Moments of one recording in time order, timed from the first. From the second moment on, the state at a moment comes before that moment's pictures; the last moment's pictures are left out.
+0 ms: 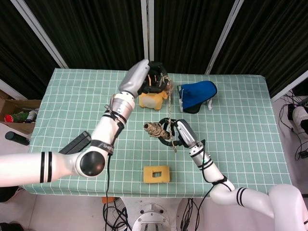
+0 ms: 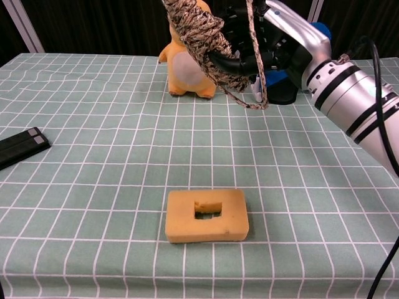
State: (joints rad) left arm -1.39 -1.09 -0.58 -1.89 0.01 1.02 0.15; right arm 0.71 -1.77 0.19 -1.23 -1.57 1.28 0.72
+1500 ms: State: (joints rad) left arm -0.96 -1.07 -0.43 -1.60 0.16 0.69 -0.09; right arm 0.53 -1.59 0.21 -1.45 -1.54 1.49 0.98
